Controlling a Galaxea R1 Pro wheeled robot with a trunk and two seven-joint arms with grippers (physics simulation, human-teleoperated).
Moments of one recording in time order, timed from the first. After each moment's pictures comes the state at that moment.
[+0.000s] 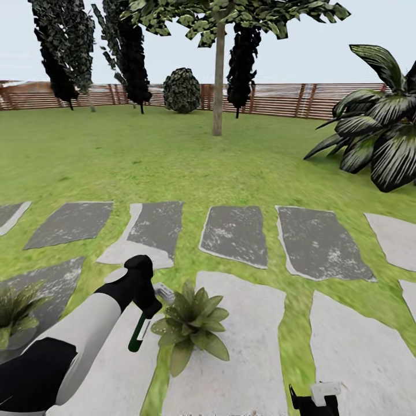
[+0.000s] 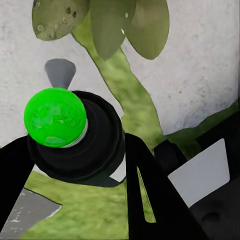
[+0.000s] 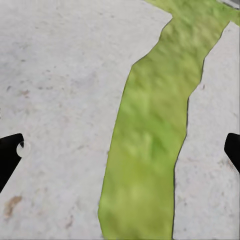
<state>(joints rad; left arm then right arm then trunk) -0.99 -0.01 -0.25 -0.56 -1.11 1.01 -1.29 -0.43 -0.12 0.20 -0.02 -0.12 -0.63 -0.04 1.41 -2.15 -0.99</state>
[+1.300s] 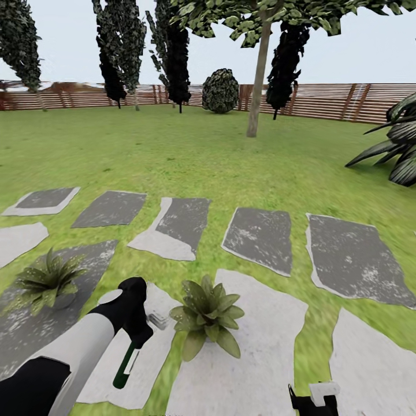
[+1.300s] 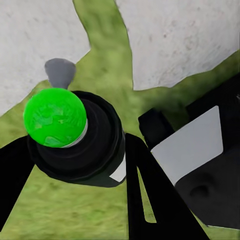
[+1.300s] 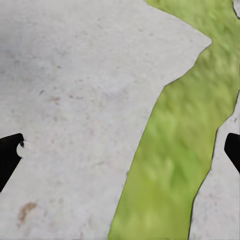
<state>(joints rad) -0.89 0.02 -0.25 -0.49 -1.11 1.01 -1.29 -0.43 -0.12 0.20 -0.02 -0.11 -0.63 -0.04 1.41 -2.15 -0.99</state>
